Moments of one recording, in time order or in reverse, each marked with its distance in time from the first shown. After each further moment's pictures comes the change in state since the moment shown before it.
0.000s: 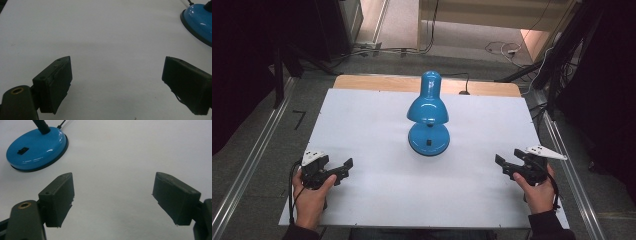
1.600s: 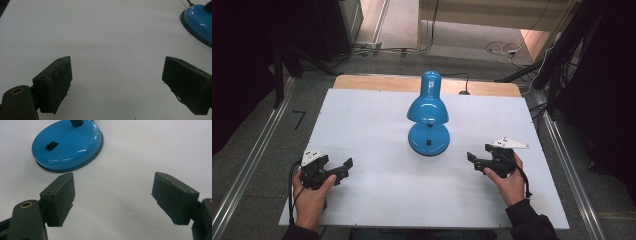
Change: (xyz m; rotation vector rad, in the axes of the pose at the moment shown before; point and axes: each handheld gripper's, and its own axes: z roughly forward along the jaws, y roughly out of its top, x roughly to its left) left arm 0.000 0.000 -0.001 -0.004 0.002 0.001; right arm 0.056 0.015 0.049 0.059 0.103 -0.098
